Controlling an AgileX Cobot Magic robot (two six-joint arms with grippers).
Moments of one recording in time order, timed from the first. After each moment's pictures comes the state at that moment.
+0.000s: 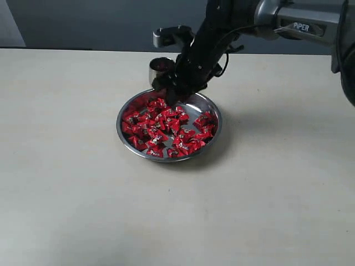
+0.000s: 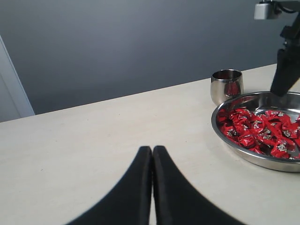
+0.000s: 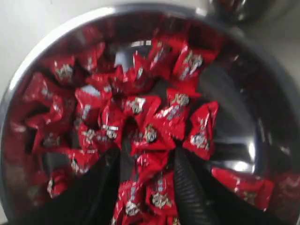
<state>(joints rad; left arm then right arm) -0.06 0.00 0.00 0.04 0.18 0.07 0.47 2.25 -1.85 0.37 0.98 -0.35</state>
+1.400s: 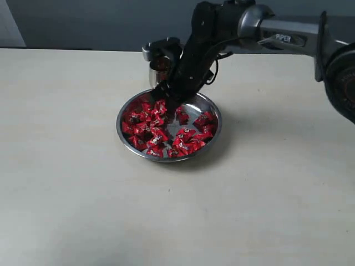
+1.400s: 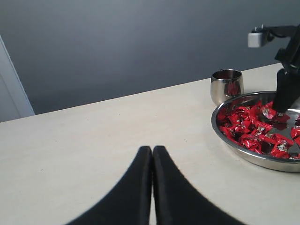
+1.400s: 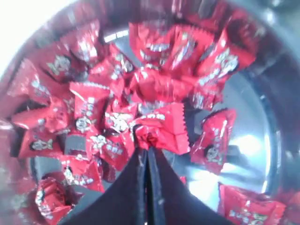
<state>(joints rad) -0.06 0.00 0.00 0.04 0.18 0.07 0.52 2.28 -1.85 0.30 0.94 -0.35</state>
